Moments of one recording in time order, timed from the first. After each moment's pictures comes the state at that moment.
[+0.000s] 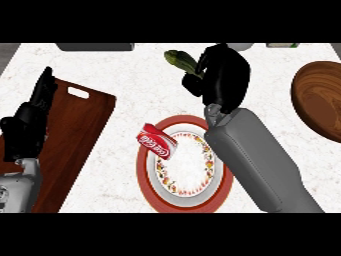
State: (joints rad) left arm -0.21 0.23 0.04 -1.60 -0.15 0.13 0.17; right arm -0.81 -0.05 0.35 -1.30 1.04 -0.37 1.08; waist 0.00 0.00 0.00
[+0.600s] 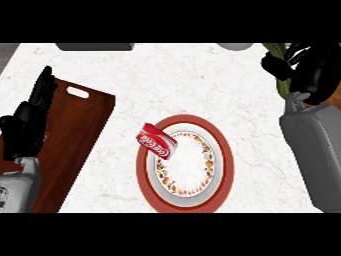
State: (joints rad) left arm -0.22 0.23 0.05 -1.60 -0.15 0.12 0.17; right arm -0.67 -0.25 0.05 -1.37 0.97 -0.48 0.91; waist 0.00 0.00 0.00
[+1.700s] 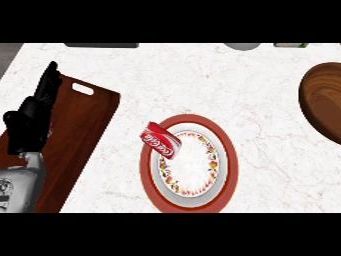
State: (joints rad) left arm -0.25 0.21 0.06 -1.58 -0.16 0.10 0.16; right arm -0.63 -0.56 -0.31 -0.66 0.76 -0.69 0.33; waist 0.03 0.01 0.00
